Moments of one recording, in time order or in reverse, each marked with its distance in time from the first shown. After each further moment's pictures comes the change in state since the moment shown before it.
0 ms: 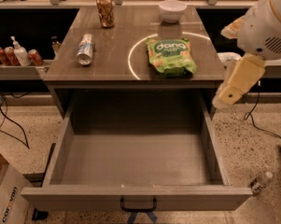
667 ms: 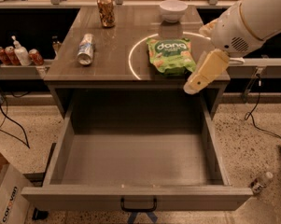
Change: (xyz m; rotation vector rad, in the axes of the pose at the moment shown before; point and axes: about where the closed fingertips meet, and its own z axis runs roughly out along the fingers) arm -0.037 -0.040 0.054 -0.008 -0.196 0.055
